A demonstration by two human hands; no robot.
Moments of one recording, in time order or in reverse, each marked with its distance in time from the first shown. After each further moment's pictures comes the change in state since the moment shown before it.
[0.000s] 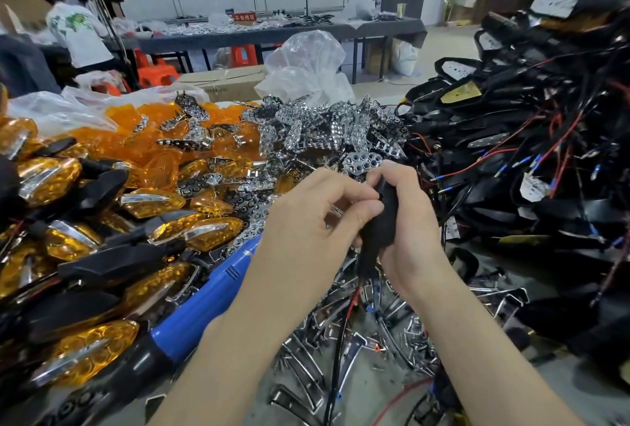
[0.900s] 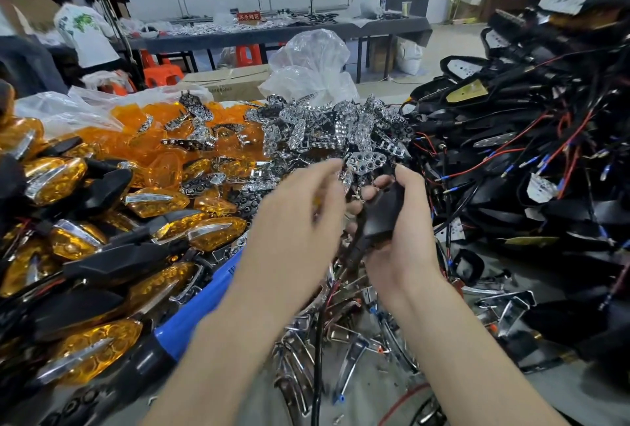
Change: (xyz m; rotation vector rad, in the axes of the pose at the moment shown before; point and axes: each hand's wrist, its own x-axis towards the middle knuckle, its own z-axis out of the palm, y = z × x) left_hand 0.003 -0.007 -0.009 0.269 0.022 -0.057; right_hand -0.002 0.011 0.009 0.326 0.185 0.153
